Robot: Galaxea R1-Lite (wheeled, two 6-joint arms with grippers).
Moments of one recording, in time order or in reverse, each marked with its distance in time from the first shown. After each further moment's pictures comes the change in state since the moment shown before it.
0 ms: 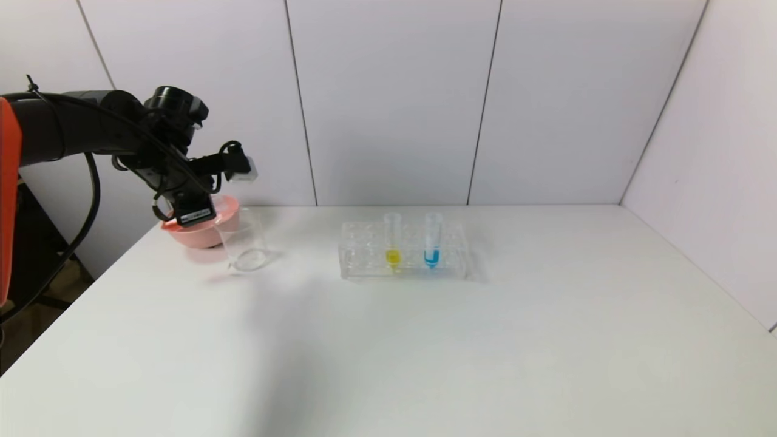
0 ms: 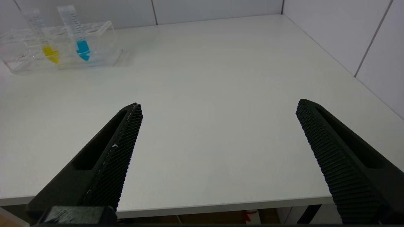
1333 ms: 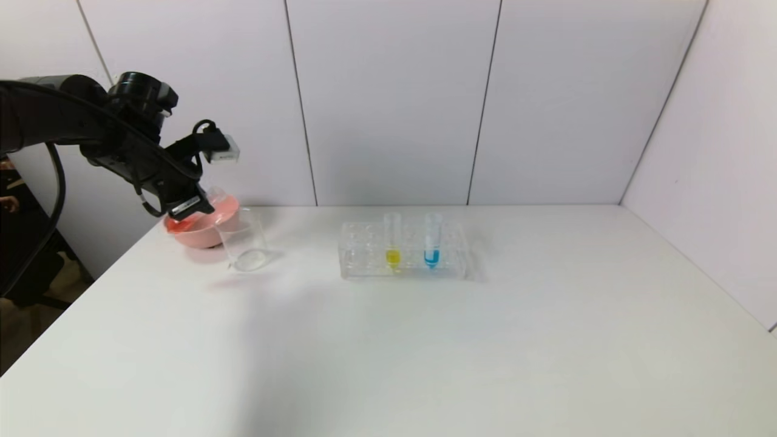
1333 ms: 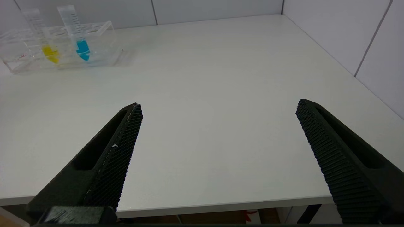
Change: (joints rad) left arm 0.058 -0.050 0.001 0.018 -0.221 -0.125; right arm 0.000 0.000 0.000 0.000 0.000 0.000
